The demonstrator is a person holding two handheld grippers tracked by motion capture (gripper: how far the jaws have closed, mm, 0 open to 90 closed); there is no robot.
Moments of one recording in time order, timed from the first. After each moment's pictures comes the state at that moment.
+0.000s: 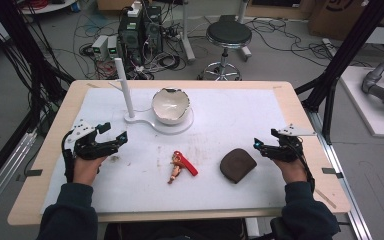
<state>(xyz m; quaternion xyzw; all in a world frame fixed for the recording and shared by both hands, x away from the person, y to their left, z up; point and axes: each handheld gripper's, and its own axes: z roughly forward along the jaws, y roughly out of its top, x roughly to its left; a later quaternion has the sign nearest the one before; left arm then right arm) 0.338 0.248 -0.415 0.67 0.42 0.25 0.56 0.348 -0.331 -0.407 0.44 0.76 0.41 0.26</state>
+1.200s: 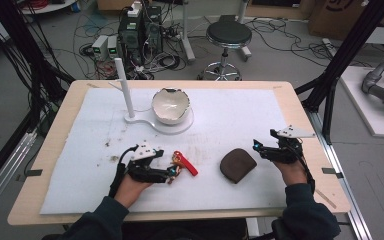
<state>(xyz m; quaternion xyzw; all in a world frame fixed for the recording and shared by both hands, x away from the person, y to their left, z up) 0.304 0.105 -0.444 0.80 0.33 0.11 0.49 0.342 -0.328 -0.404 0.43 0.76 0.41 0.26</state>
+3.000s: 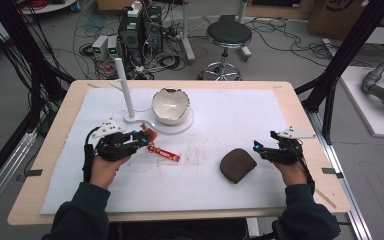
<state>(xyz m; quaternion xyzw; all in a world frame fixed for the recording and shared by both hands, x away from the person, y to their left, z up) 0.334 0.192 -0.386 0.73 0.36 0.16 0.57 0.342 -0.329 -0.409 0.44 0.76 0.41 0.25</state>
